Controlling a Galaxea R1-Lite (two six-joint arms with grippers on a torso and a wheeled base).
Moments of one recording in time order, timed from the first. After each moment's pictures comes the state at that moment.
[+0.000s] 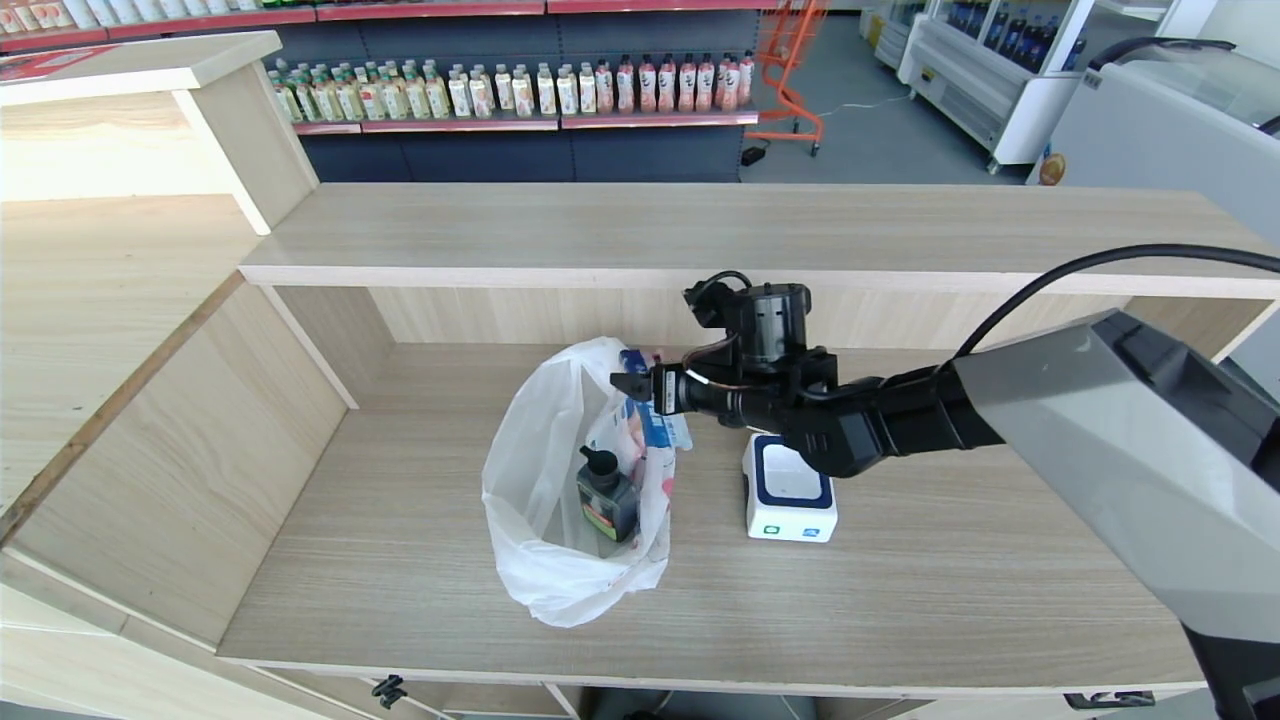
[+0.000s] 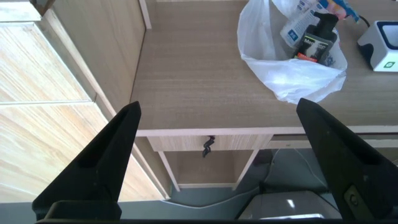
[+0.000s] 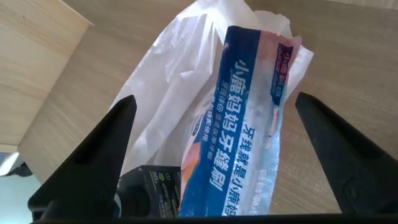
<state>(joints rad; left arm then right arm) 0.00 0.00 0.00 0.00 -0.06 0.03 0.58 2.33 -1.62 -0.47 0.13 0.18</state>
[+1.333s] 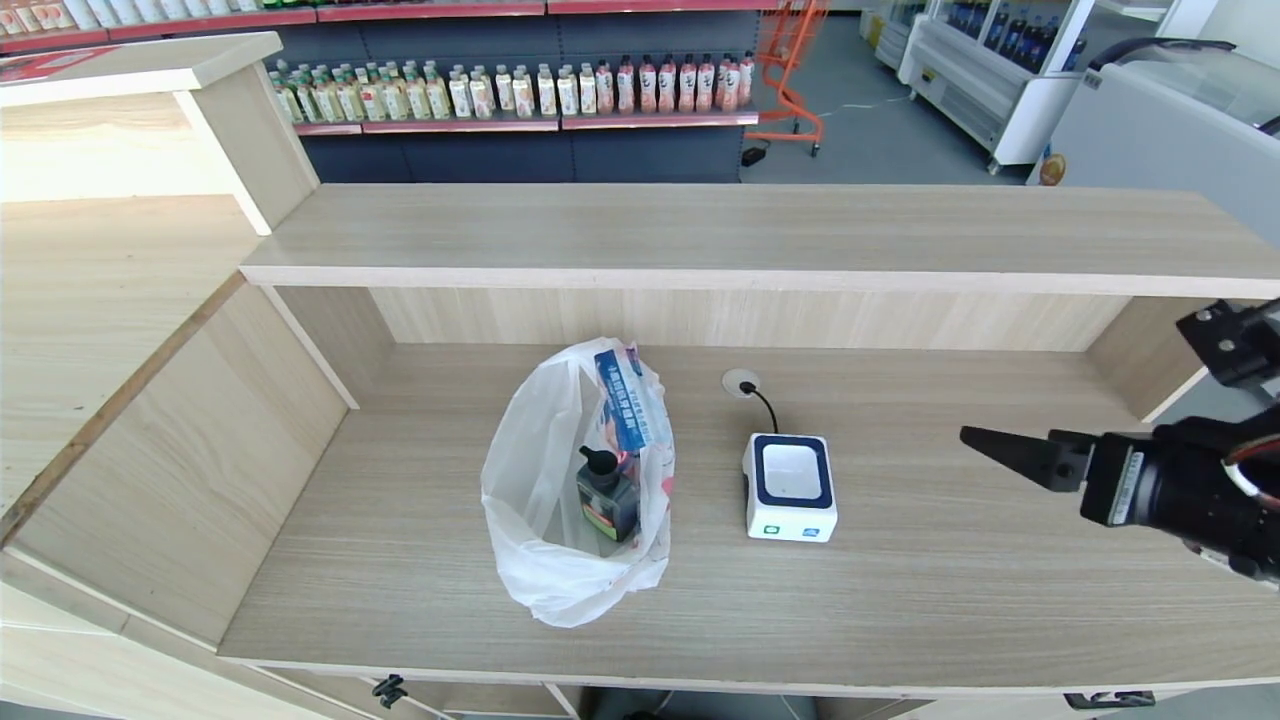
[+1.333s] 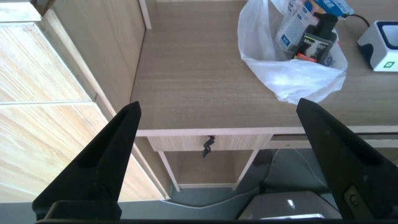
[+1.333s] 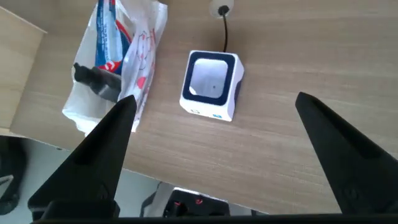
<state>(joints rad) 0.00 0.00 0.00 0.00 -0.06 0.03 0.21 1.24 -0.51 -0.47 0.14 0.16</state>
